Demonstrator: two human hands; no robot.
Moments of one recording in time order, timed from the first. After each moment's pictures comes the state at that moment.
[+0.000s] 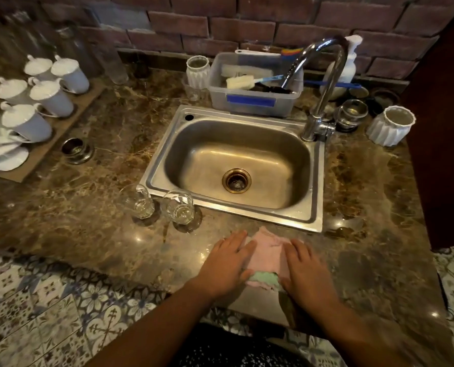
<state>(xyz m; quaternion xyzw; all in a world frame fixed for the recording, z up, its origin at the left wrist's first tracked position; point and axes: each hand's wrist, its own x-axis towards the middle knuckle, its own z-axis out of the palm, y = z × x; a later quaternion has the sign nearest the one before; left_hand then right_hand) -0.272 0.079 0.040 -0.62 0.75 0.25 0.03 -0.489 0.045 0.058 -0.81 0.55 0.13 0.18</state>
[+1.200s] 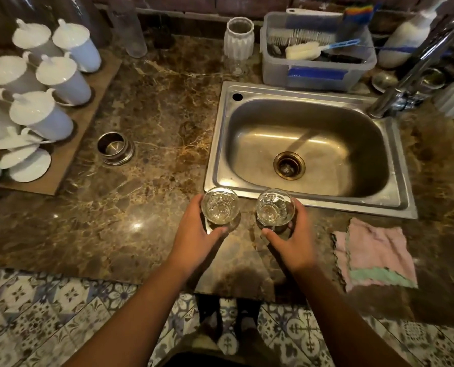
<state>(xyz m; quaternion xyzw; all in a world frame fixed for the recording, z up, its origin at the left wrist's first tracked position) 0.009 0.082 0.052 -0.73 0.46 0.40 -0.30 -0.212 0.057 0.055 -0.54 0.65 -0.27 0.45</state>
